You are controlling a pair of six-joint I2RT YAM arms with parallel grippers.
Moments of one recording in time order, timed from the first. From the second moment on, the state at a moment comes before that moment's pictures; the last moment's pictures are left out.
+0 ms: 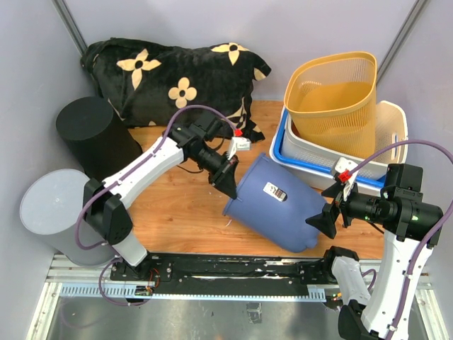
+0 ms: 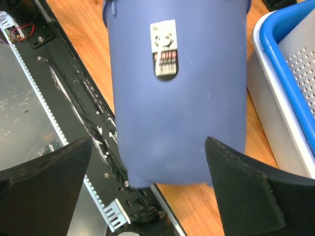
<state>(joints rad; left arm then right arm) -0.67 1.64 1.55 -1.07 0.92 0.26 -0.27 0.79 1.36 -1.67 -1.00 -0.95</state>
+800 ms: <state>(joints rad) 0.10 1.89 1.40 -1.44 1.41 0.71 -0.27 0.80 1.36 -1.67 -0.99 -0.95</state>
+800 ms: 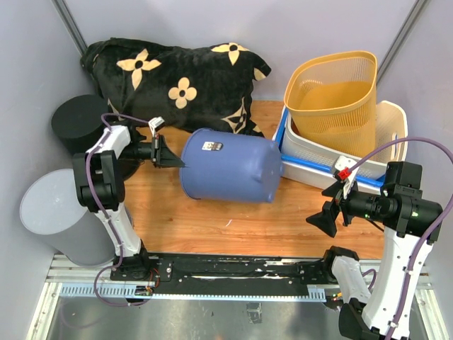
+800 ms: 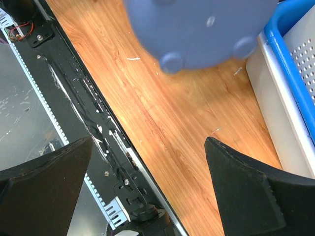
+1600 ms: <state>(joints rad) 0.16 2.09 1.37 -1.38 1.06 0.87 -0.27 0.82 1.36 -1.67 -0.99 -0.95</state>
